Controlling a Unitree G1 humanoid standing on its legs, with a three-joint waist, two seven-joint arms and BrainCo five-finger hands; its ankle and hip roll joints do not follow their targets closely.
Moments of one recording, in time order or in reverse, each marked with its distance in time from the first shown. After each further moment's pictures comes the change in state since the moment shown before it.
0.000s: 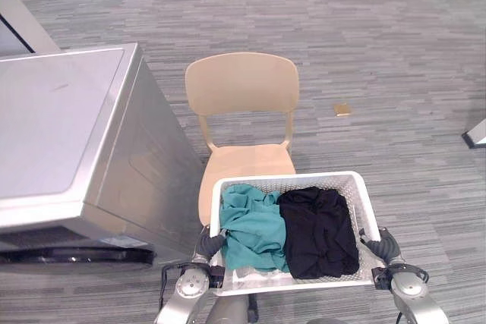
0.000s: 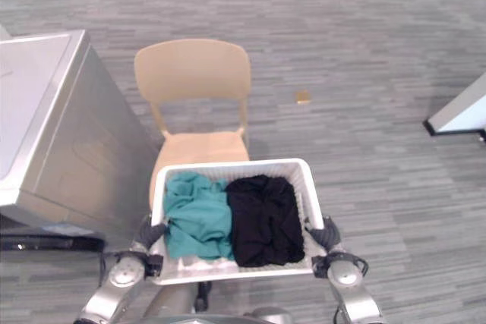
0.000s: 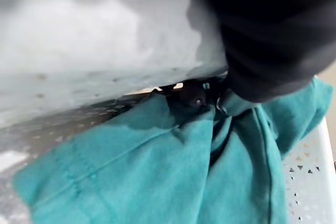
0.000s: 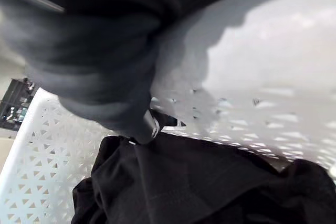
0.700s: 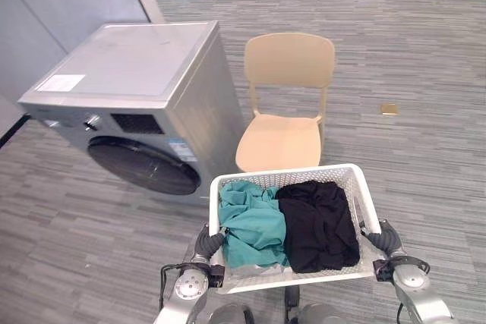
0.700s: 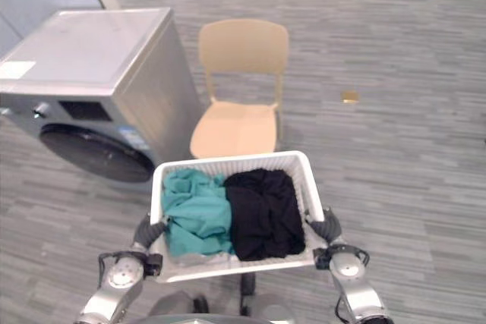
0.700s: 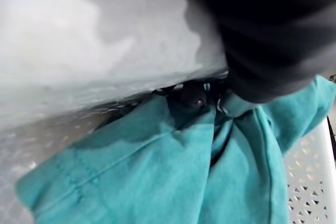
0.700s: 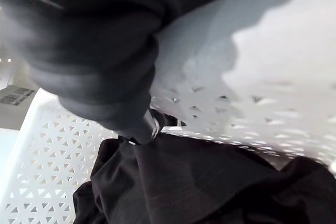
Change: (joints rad) left arm 0.043 -0.046 0.027 -0.030 0.000 -0.009 -0.009; right arm -0.008 -0.011 -0.024 -0.005 0.001 -0.006 0.029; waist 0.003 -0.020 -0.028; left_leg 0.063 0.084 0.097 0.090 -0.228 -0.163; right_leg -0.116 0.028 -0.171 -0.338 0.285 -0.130
